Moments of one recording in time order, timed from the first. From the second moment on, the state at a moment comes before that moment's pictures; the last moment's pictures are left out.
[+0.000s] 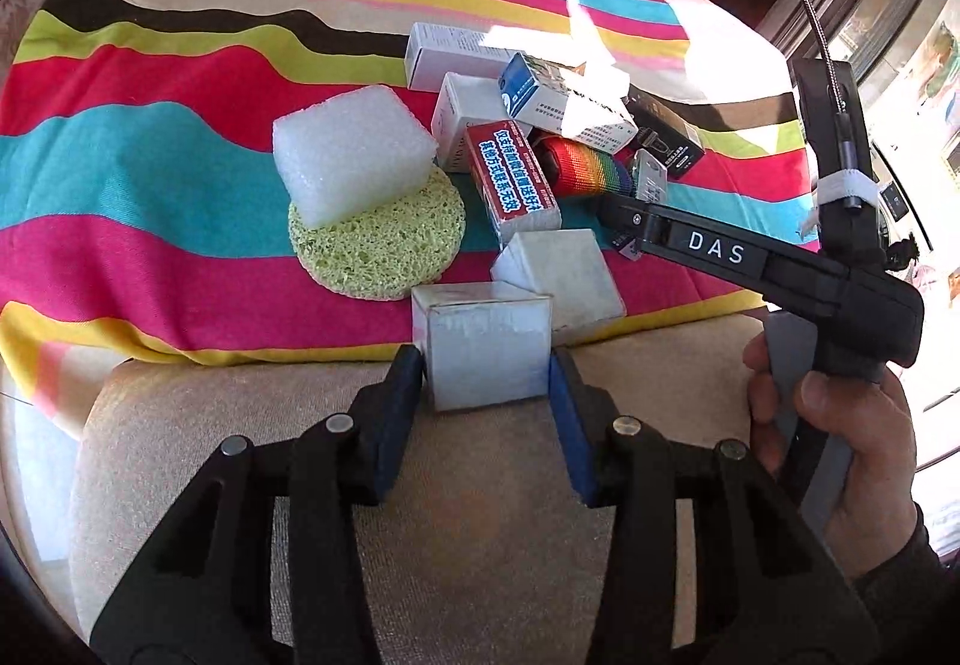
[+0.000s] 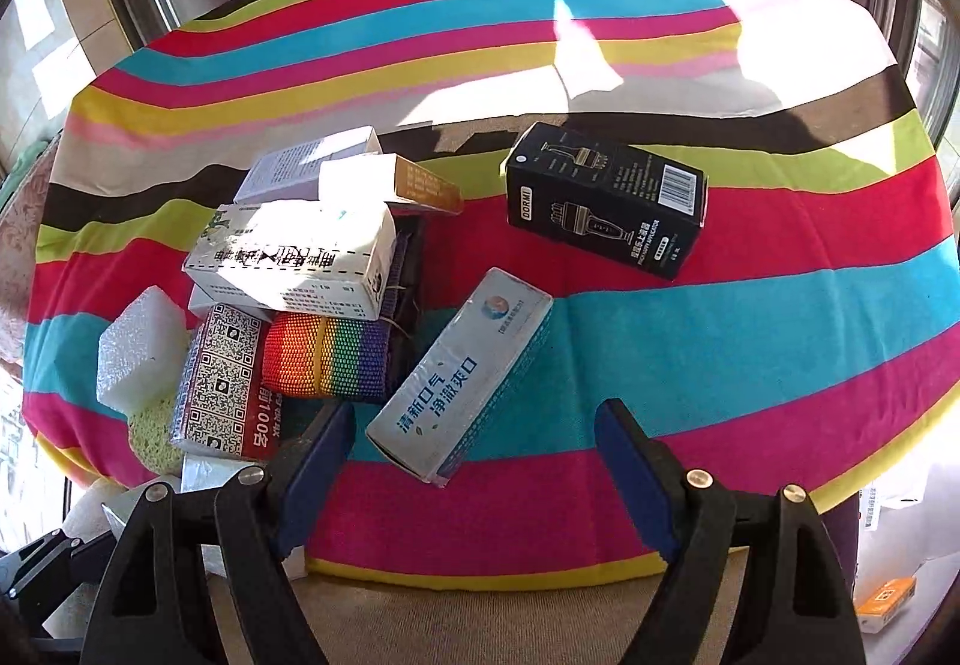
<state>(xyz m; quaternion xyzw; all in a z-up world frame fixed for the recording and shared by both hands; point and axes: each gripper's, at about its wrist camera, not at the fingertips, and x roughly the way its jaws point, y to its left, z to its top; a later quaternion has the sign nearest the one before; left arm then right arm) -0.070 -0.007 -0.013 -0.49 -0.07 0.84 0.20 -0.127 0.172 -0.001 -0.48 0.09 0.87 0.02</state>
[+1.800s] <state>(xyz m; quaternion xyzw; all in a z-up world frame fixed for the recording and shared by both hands) -0.011 0.156 0.018 -0.43 -0.12 0.81 0.38 0.039 0.338 0.018 -0.37 0.30 0.87 0.10</state>
